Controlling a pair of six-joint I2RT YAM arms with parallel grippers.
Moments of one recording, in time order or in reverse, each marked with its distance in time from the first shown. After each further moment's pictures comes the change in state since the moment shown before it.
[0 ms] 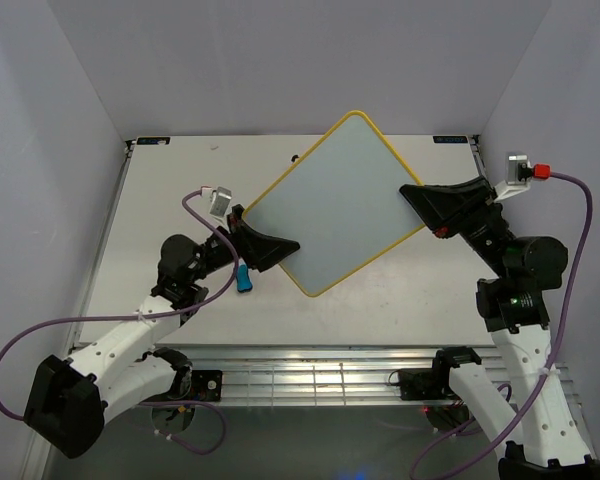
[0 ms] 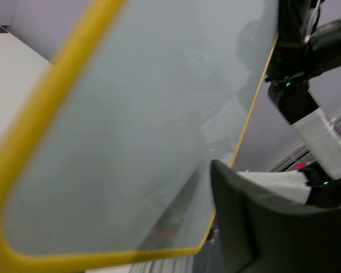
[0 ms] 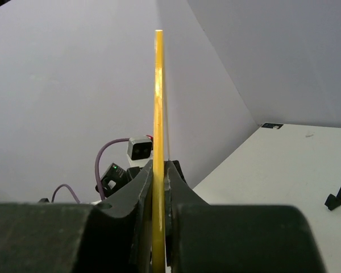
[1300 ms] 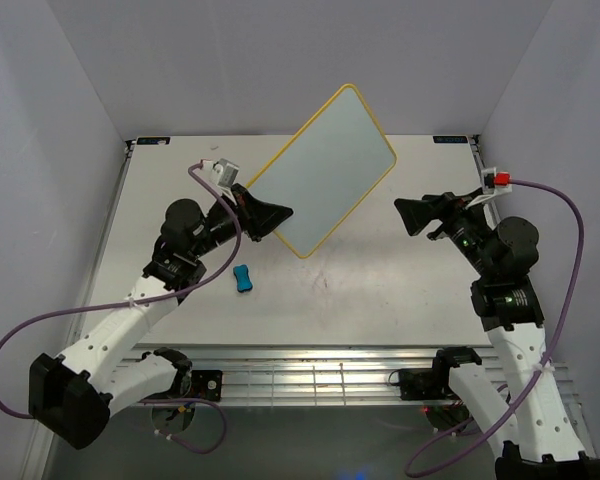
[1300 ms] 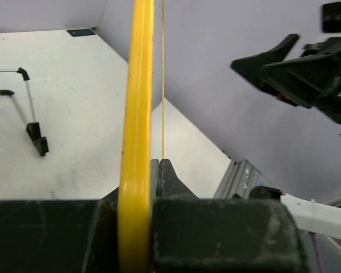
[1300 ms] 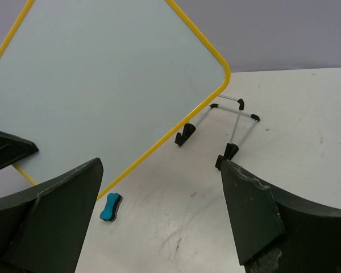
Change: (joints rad) left arm 0.026 0.036 0.248 -0.397 -0.149 0.195; right arm -0.025 0.014 -0.068 -0.407 0.230 -0.512
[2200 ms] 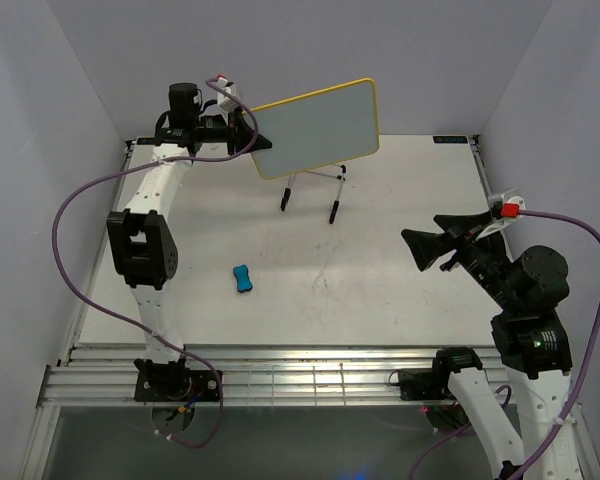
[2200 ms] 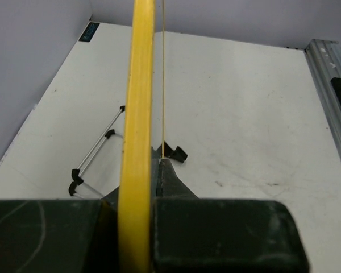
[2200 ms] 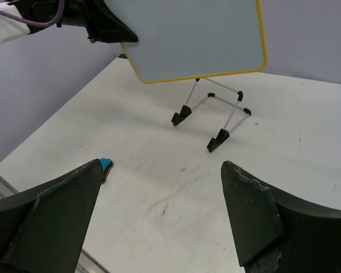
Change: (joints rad) left arm 0.392 1.032 1.165 -0.601 0.872 0.907; right arm 0.013 -0.187 0.138 -0.358 -0.043 -0.235
